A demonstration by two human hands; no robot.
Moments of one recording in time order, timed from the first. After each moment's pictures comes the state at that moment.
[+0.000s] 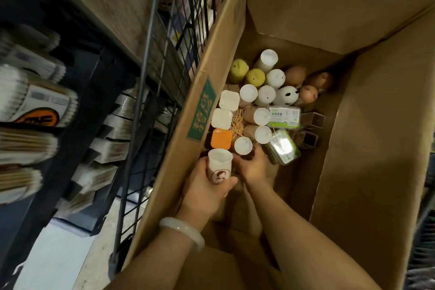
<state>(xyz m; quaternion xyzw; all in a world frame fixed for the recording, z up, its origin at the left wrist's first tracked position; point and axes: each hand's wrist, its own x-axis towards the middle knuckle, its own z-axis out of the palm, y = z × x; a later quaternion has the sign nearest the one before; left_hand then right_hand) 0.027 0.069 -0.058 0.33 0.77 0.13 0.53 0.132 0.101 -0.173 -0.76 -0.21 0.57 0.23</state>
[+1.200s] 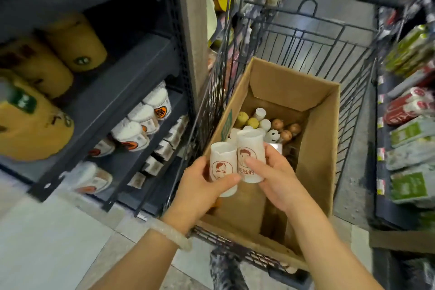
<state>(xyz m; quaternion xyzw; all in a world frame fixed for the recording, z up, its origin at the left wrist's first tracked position) -0.018 -0.032 0.126 0.37 0.65 0.37 0.55 0.143 0.011 0.112 -0.47 -0.37 0.72 0.36</state>
